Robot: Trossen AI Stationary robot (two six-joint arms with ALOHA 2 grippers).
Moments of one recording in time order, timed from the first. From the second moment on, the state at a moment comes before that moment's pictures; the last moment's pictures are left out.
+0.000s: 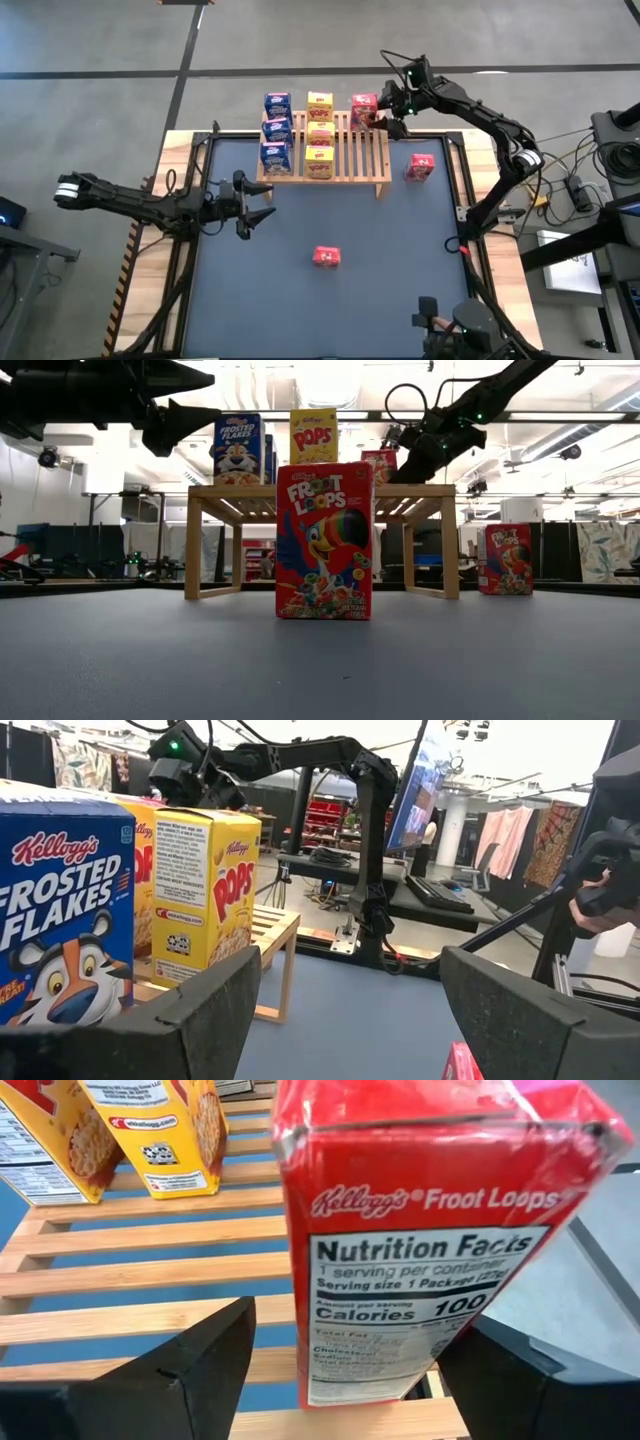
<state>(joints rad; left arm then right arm) -0.08 0.78 0.23 0.68 -0.27 -0.12 -1.00 1.64 1.38 -0.52 -0.78 -0.63</state>
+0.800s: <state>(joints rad) -0.08 0.78 0.23 0.69 -0.27 -0.18 -1.01 1.54 1.38 -0.65 -0.68 -0.54</state>
